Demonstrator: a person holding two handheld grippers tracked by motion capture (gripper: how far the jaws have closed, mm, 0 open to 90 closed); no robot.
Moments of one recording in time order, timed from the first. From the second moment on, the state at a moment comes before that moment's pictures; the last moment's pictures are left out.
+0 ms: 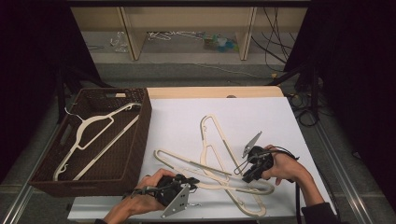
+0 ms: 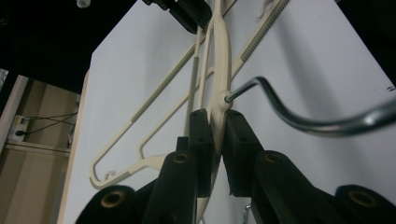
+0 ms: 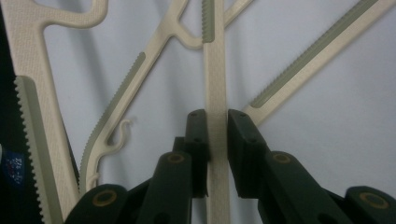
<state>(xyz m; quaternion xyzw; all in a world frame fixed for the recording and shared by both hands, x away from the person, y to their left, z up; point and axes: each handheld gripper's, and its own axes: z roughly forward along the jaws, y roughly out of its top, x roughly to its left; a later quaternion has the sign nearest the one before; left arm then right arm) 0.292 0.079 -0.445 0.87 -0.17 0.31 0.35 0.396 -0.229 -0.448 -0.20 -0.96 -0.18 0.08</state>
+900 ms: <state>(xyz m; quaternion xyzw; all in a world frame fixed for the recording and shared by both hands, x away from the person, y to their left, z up) 0.313 0.084 -0.373 0.88 -0.02 0.32 0.34 0.362 -0.251 -0.316 -0.31 -0.87 -0.36 -0.15</state>
